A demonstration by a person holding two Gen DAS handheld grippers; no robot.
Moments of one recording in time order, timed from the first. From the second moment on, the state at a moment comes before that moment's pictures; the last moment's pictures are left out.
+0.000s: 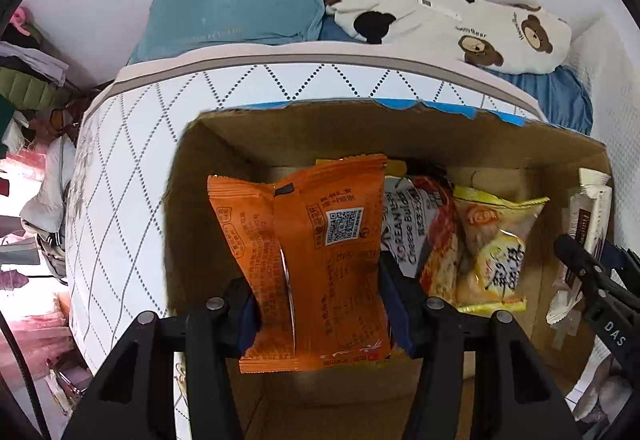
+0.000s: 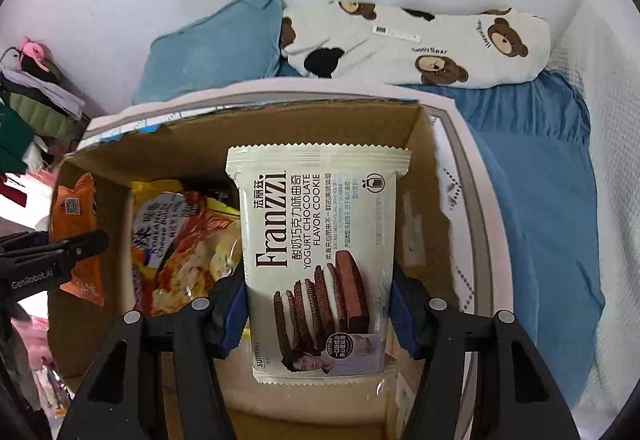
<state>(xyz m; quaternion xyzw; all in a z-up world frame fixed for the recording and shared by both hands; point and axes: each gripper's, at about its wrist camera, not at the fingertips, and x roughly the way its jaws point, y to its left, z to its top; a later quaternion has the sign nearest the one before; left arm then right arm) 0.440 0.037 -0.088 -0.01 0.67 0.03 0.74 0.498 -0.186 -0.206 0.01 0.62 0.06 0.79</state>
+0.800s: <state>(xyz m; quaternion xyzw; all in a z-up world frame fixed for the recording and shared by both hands) 0.381 0.021 -0.092 -0.08 0.67 0.01 0.74 0.446 -0.183 -0.219 0.00 0.64 0.06 0.76</state>
